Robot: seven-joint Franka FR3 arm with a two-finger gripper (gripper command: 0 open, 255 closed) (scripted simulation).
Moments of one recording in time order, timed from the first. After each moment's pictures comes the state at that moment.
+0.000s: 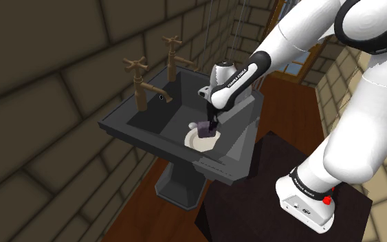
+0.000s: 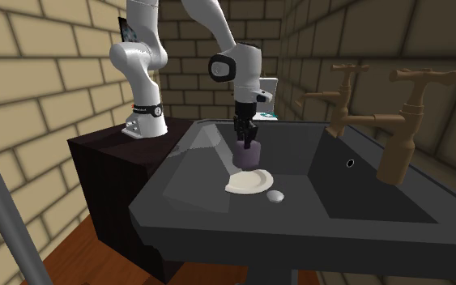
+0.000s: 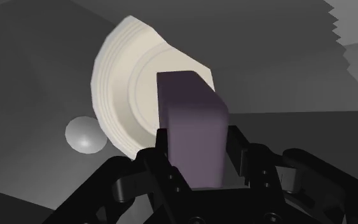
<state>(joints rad) 0.04 0.26 0.02 -2.47 0.03 2.70 -0.91</state>
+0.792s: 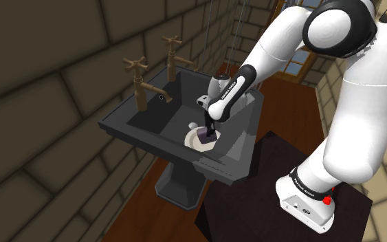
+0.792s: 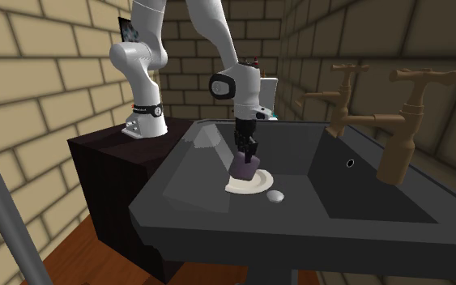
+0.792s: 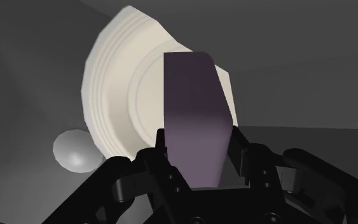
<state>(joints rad) 0.04 0.43 0.02 -2.43 0.03 2.86 -0.92</state>
